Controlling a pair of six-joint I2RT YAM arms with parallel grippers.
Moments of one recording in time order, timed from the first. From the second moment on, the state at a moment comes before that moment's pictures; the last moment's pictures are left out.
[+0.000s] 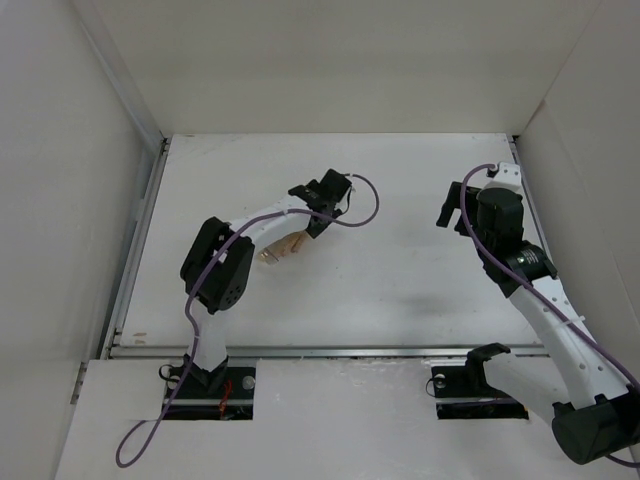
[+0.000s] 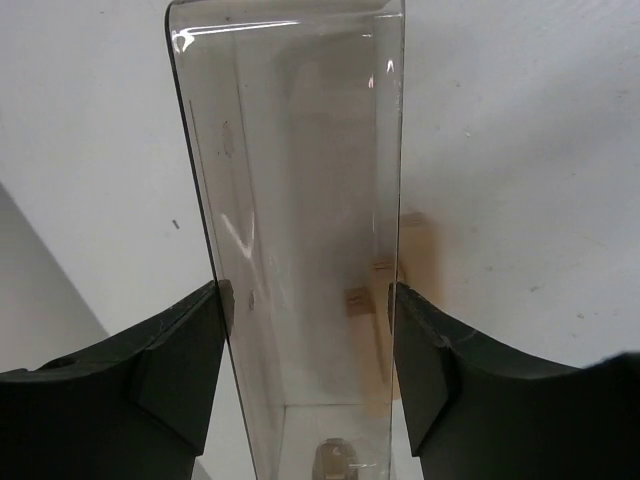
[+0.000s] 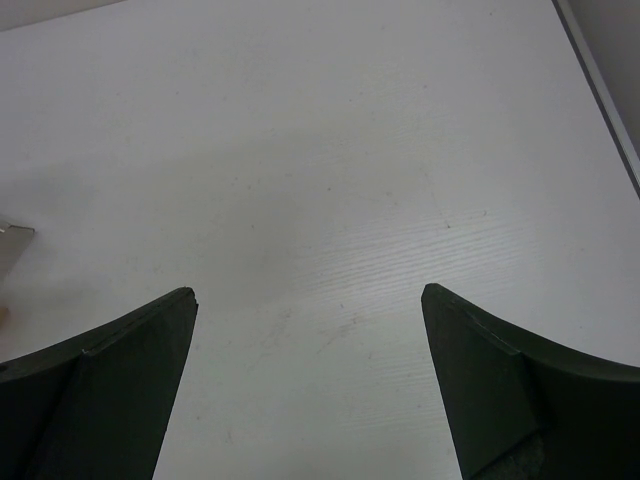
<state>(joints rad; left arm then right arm) -0.66 1.96 1.51 -0.62 -0.47 0.27 0.29 0.93 0.93 -0.42 0.38 0.30</state>
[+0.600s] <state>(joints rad) -0.39 1.95 1.63 -0.68 -0.07 0.21 0.35 1.03 0.92 -0.40 0.28 0.35</state>
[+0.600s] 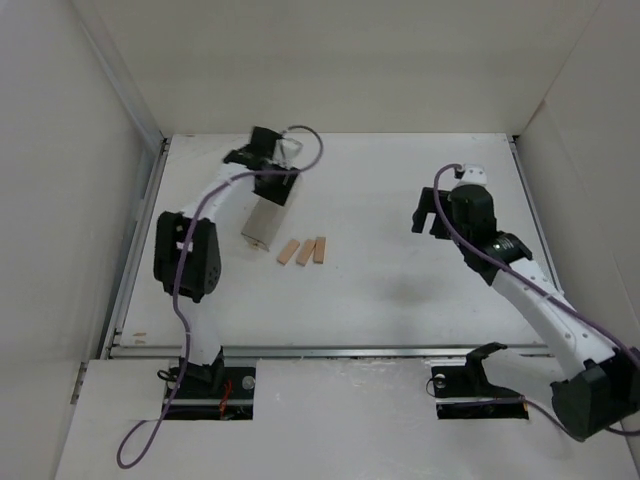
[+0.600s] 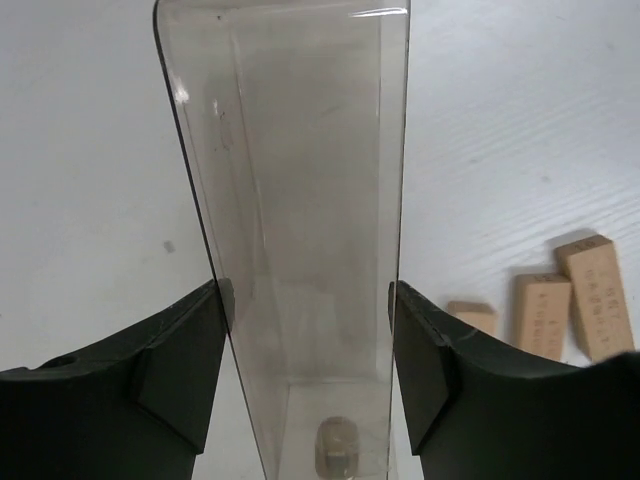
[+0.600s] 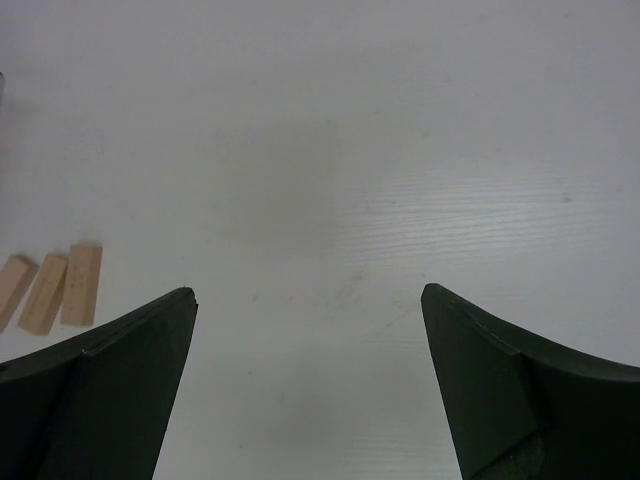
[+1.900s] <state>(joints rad) 0.29 2.02 1.40 -0.64 0.67 0.03 0.77 2.17 1.74 -0.65 0.12 0.56</state>
